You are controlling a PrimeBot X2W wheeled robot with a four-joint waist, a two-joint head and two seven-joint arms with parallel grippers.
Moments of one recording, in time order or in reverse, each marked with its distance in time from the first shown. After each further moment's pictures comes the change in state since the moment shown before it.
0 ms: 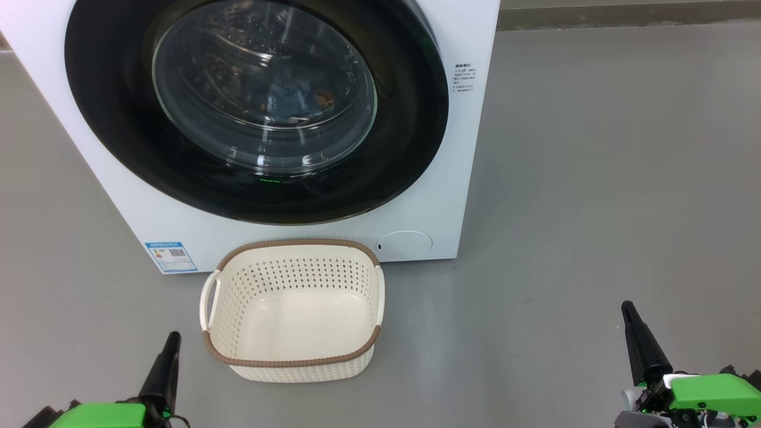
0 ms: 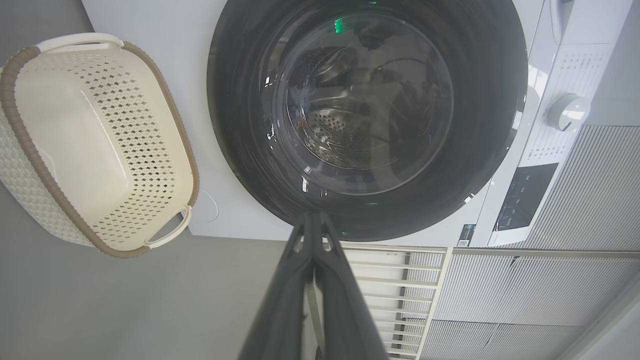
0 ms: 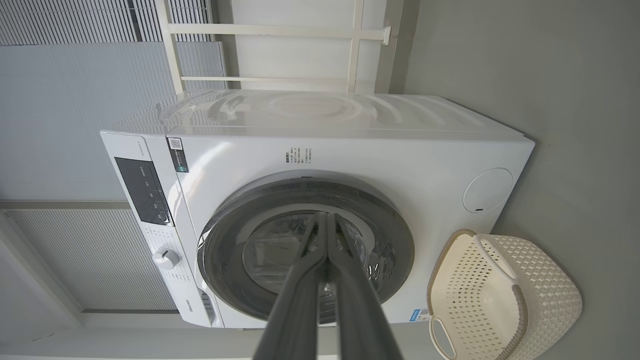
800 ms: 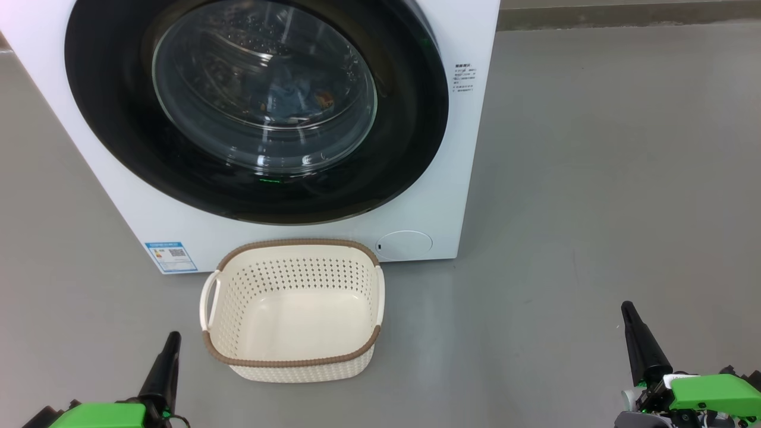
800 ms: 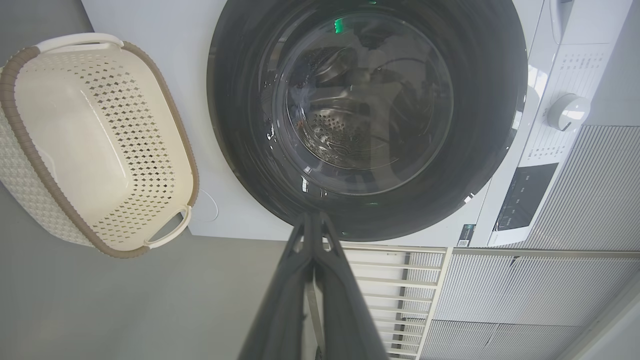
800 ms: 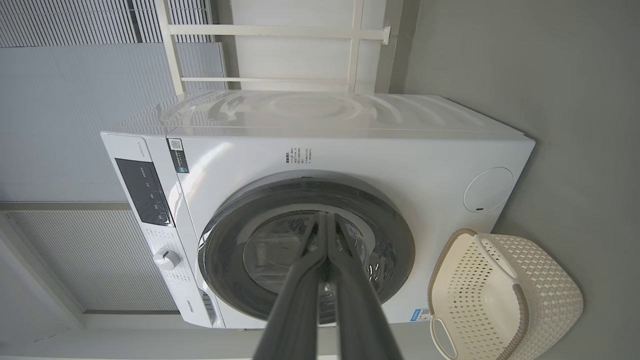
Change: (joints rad) left arm 0.000 0.000 0.000 0.000 0.000 0.000 0.000; right arm 0.000 0.004 -0.005 0.000 0.000 0.000 0.004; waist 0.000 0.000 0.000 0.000
